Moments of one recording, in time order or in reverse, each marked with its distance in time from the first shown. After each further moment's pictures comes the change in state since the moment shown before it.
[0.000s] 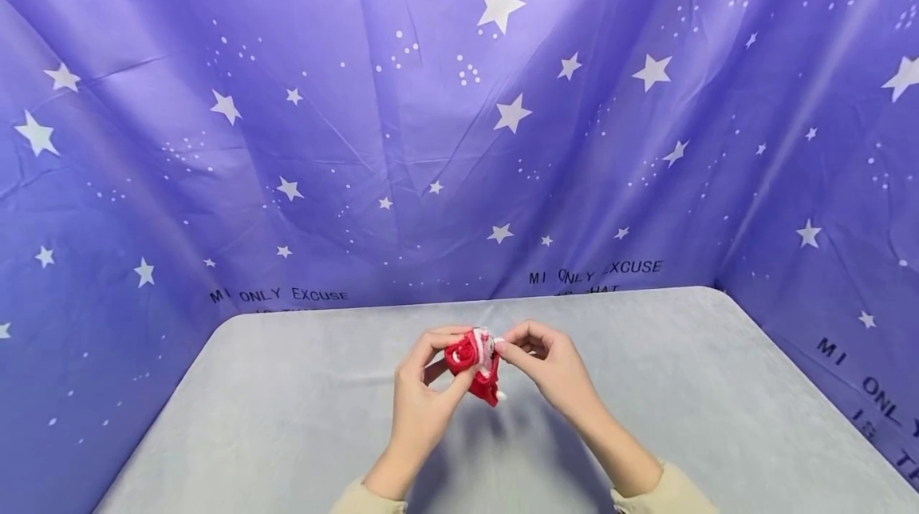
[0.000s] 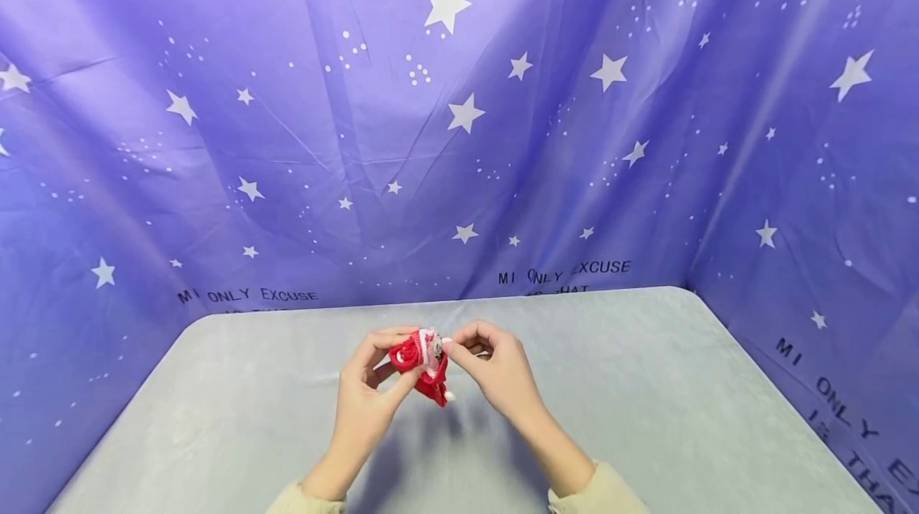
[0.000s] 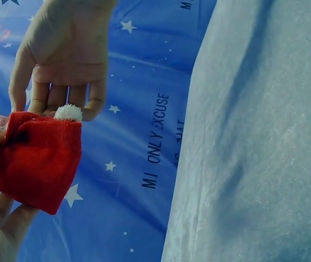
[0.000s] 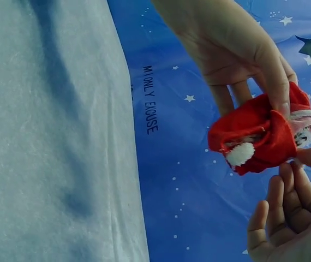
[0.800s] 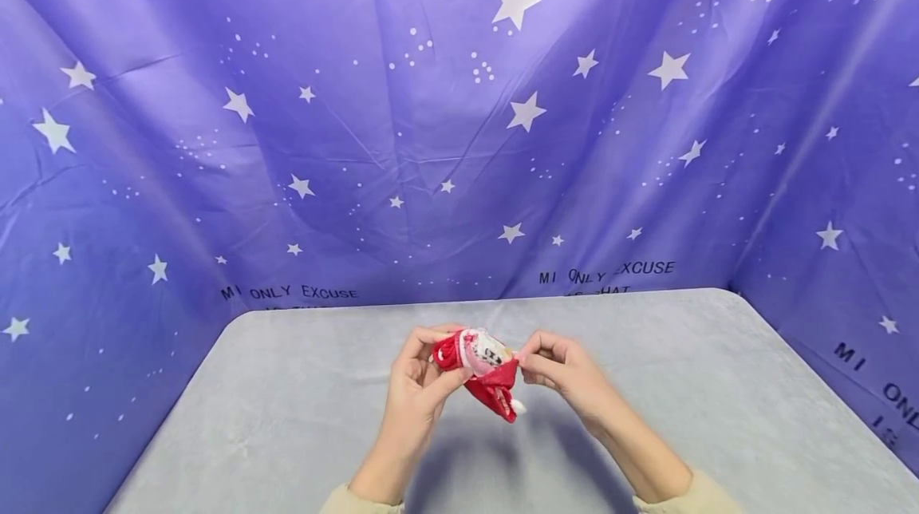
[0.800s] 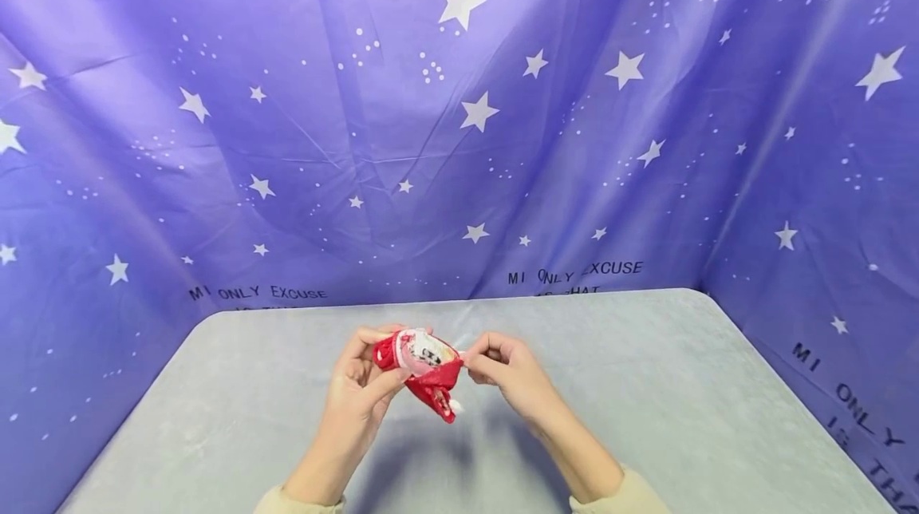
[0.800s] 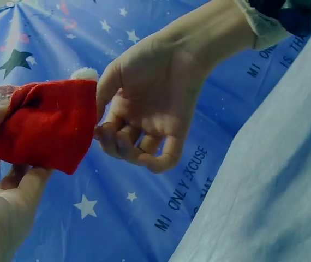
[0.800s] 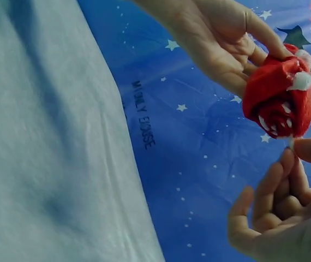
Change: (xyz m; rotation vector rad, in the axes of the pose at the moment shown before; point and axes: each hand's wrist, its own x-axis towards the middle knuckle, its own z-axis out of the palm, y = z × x) left_hand 0.003 0.011 -0.024 -0.566 -0.148 -0.167; right_hand -0.003 0.006 -0.017 0.259 -0.281 0.125
